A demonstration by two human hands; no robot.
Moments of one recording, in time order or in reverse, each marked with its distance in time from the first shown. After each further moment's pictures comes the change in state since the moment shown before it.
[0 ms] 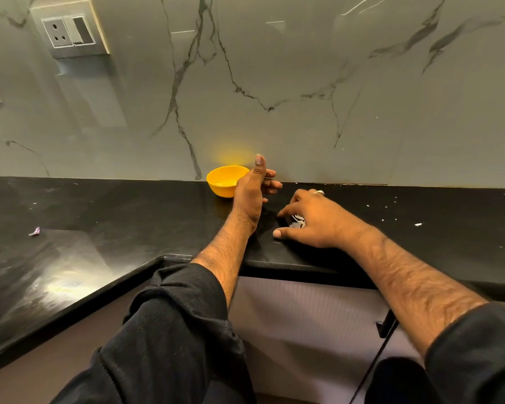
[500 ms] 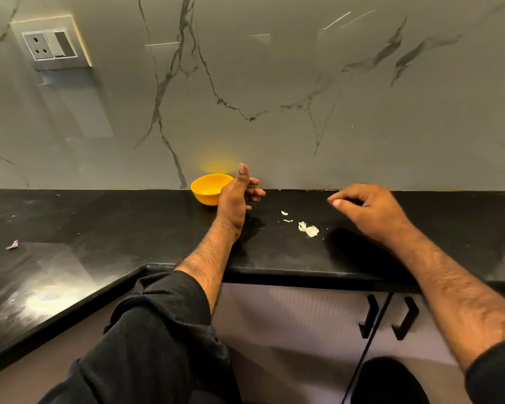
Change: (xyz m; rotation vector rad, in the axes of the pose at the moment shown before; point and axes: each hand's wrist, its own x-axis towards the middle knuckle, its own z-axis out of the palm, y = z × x) left_hand 0.000 -0.001 0.003 0.018 0.018 0.006; right_hand -0.066 0.083 -0.026 0.412 0.536 0.191
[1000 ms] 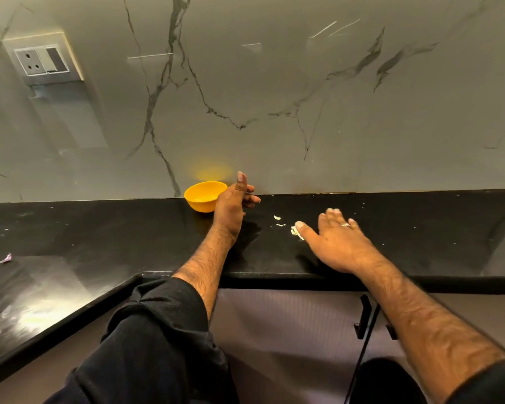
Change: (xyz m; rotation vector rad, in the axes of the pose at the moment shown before) left_hand -0.007 0.004 0.007 0.050 -0.018 0.019; right_hand -0.028 -0.025 0.044 -0.435 -0.426 0.290
